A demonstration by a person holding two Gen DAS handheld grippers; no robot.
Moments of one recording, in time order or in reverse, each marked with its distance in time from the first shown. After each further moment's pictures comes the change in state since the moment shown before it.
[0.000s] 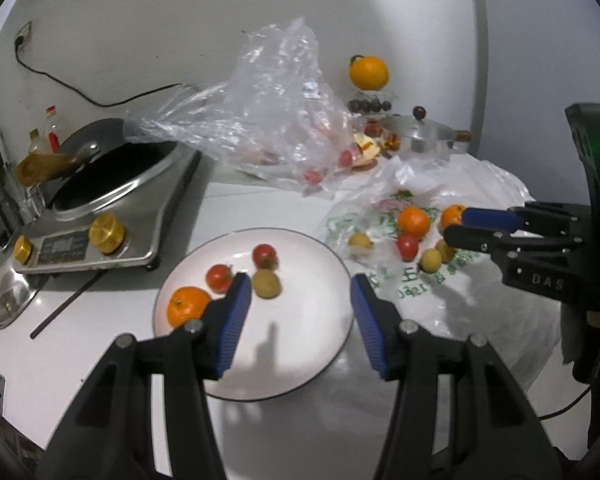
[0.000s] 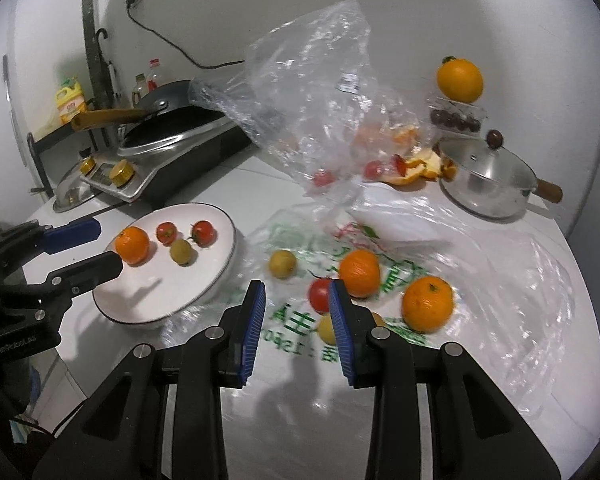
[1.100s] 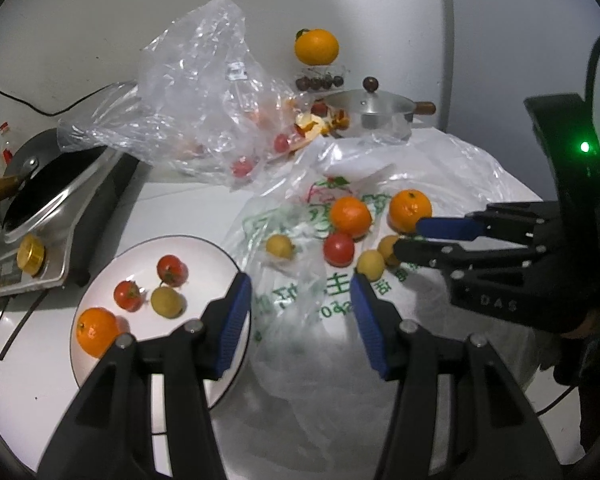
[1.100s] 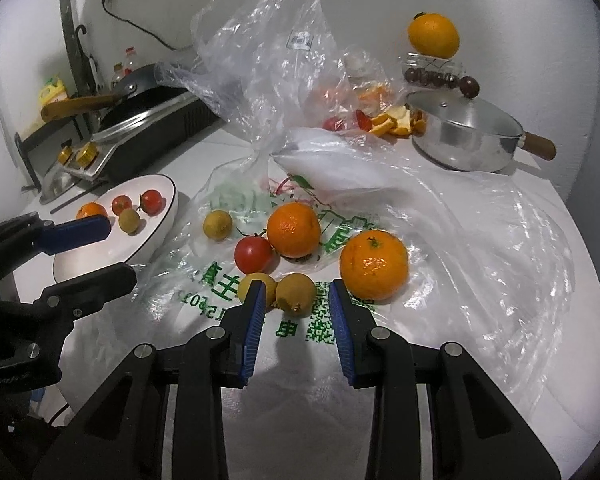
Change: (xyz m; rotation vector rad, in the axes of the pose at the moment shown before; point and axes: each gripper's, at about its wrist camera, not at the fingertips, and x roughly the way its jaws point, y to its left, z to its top) left arm 0.042 -0.067 0.015 0.066 0.066 -0.080; right arm 0.026 -0.048 -0.020 0.029 0.088 0.015
